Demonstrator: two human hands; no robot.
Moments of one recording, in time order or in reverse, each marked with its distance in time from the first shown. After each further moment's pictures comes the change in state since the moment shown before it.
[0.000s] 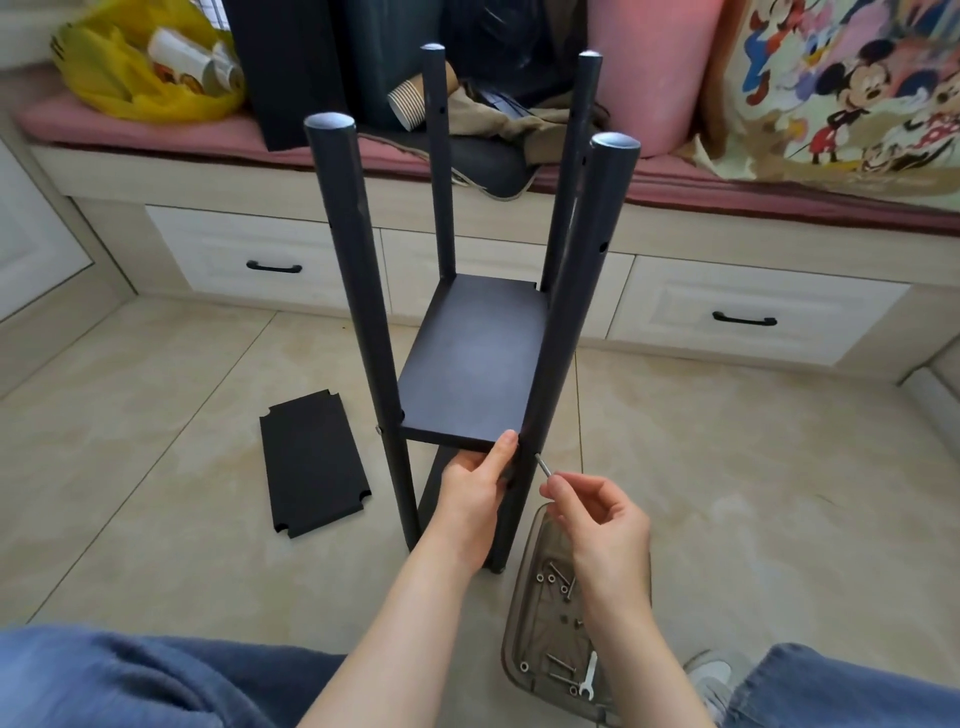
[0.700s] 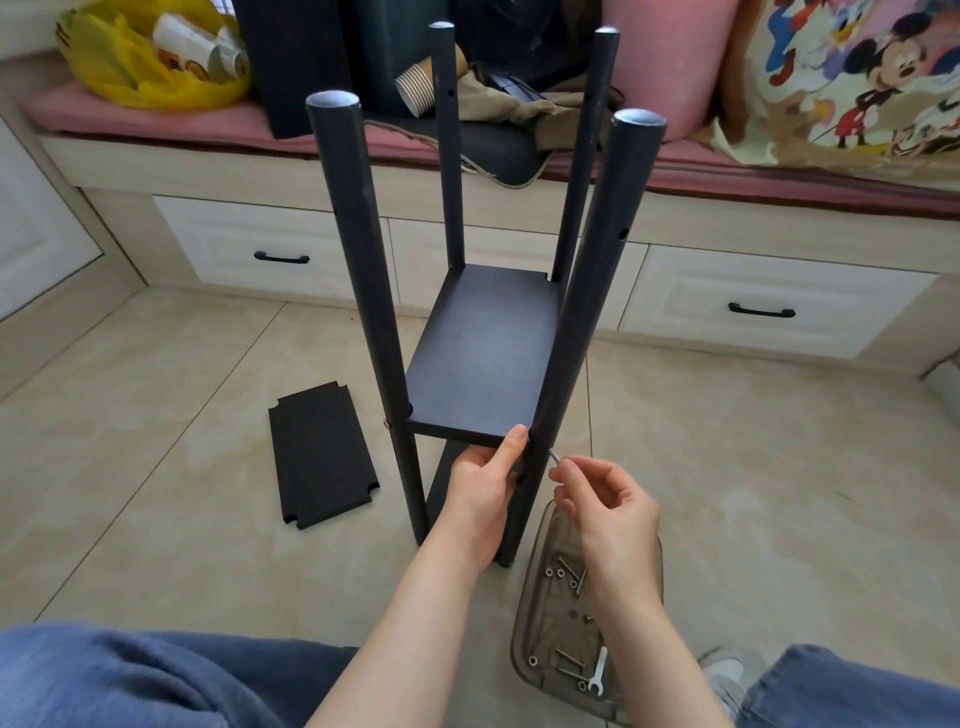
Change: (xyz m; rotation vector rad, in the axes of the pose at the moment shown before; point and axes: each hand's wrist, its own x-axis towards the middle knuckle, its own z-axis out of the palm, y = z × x) left_hand 0.002 -0.002 -0.003 0.024 -0.024 0.003; right_hand 0.005 -0.008 0.007 0.039 0.020 0.025
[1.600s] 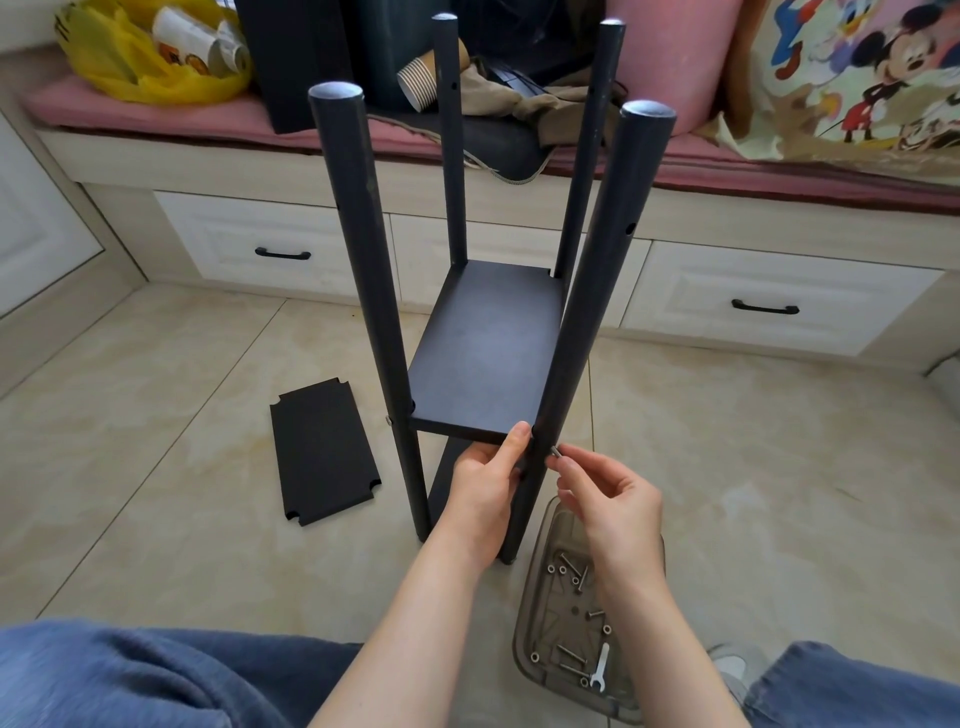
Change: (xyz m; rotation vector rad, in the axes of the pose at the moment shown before) left_hand 0.001 -0.001 -0.001 0.009 -0.001 0.015; right_hand 0.005 -0.006 0.002 -0.024 -0.067 0.031
